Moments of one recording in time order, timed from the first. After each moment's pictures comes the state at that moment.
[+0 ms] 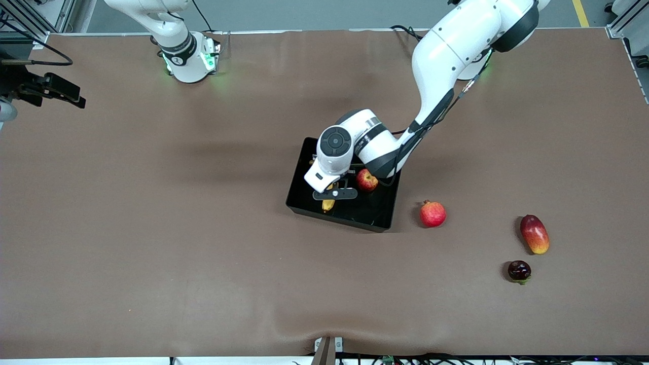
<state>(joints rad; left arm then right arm) -0.45 0.85 -0.44 -1.45 0.28 2.17 -0.96 -0.04 -0.10 0.00 -1.62 0.02 1.36 0.03</state>
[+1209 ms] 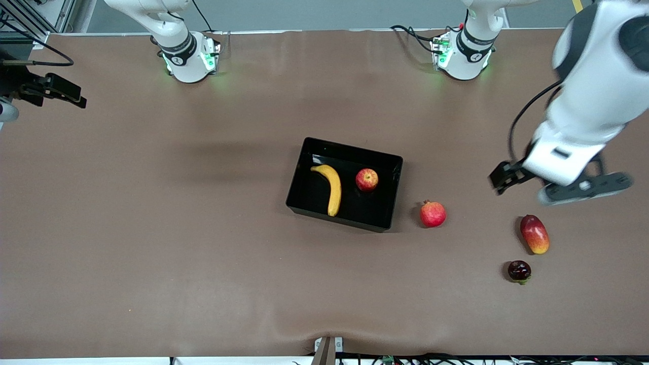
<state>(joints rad) 0.12 0.22 -0.43 -1.38 0.23 1.67 -0.41 -0.04 -0.10 0.00 -1.62 0.02 1.36 0.03</state>
